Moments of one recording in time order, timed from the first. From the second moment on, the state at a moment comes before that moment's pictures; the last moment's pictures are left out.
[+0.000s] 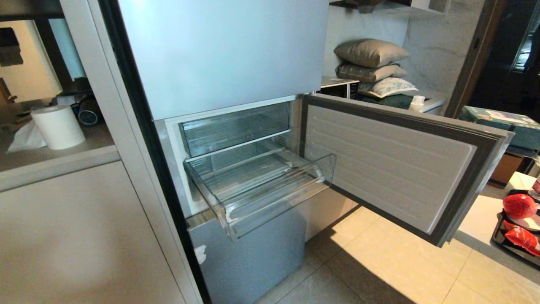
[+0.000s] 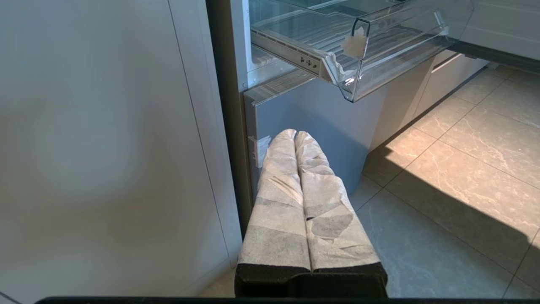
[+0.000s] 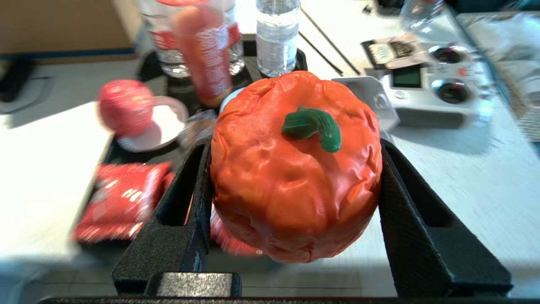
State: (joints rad) left arm 0.00 0.00 -0.04 0.11 0.01 0.00; right arm -1.14 1.60 -0.67 -0.70 0.21 -0.07
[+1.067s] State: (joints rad) left arm 0.00 0.00 -0.04 0.11 0.01 0.00; right arm -0.05 0.43 -0.02 -0.37 0.03 0.06
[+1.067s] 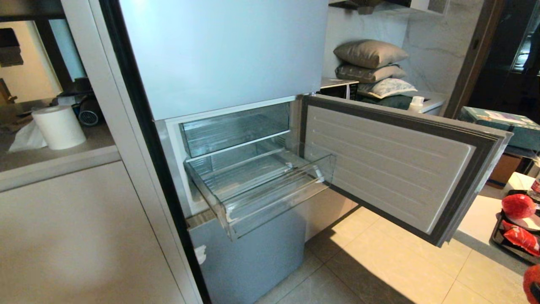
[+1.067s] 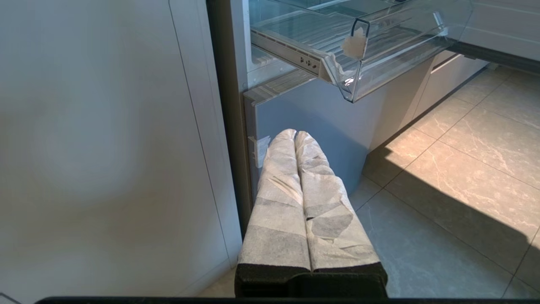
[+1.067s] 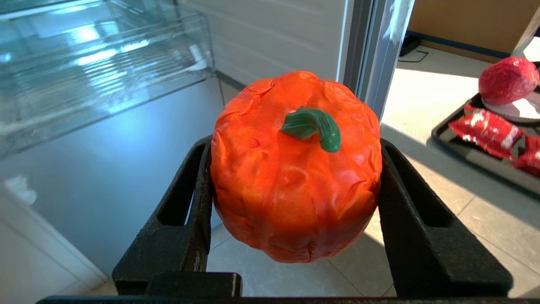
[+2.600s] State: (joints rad) left arm 0.00 0.00 -0.04 0.11 0.01 0.00; right arm 0.00 0.00 0.00 0.01 0.00 -0.04
